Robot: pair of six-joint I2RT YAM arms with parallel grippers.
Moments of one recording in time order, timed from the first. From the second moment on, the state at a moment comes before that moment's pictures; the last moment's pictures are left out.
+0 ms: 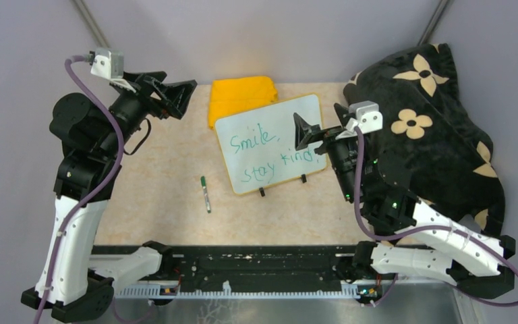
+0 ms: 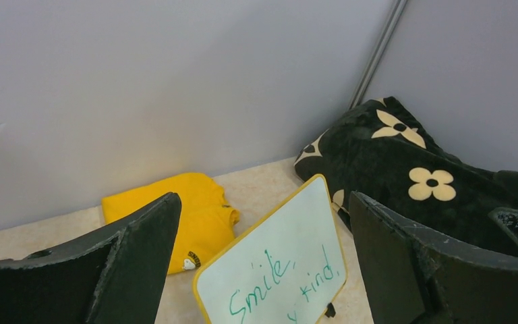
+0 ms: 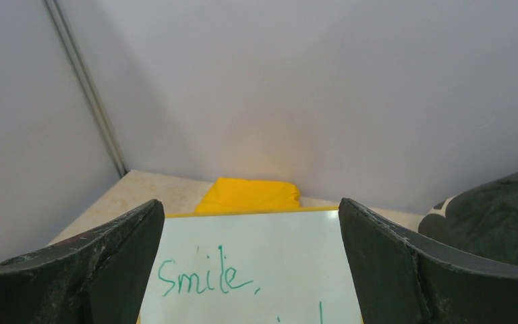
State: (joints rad) left arm -0.36 1.03 1.60 -0.36 0.16 -0.25; right arm 1.14 0.84 1.10 0.16 0.78 -0.23
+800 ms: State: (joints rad) left arm -0.36 0.98 1.54 -0.35 0.15 -0.26; right arm 1.14 0.79 1.06 0.22 0.81 -0.25
